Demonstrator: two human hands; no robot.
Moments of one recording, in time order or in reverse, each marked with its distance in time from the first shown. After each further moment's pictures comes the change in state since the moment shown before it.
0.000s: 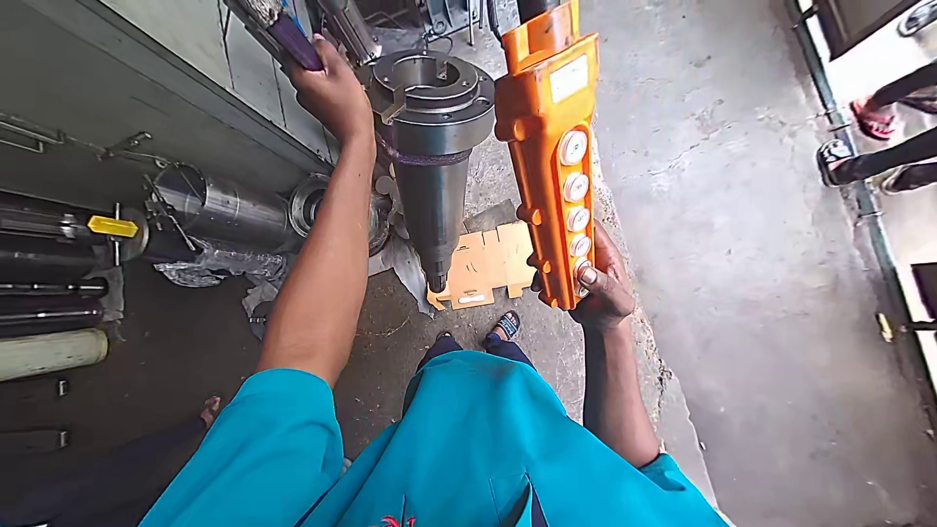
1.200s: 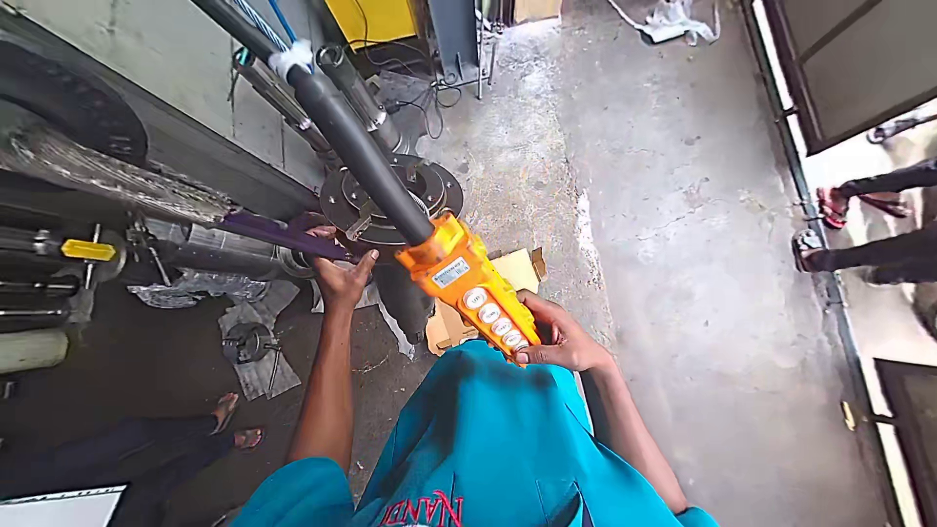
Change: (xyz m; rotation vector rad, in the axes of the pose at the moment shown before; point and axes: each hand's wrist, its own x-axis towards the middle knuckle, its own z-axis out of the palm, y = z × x) left_hand -0.025 -0.108 -0.010 -0.171 -0.441 0.272; right_hand 0.177 -0.013 -0.106 -0.167 -0.516 0.343
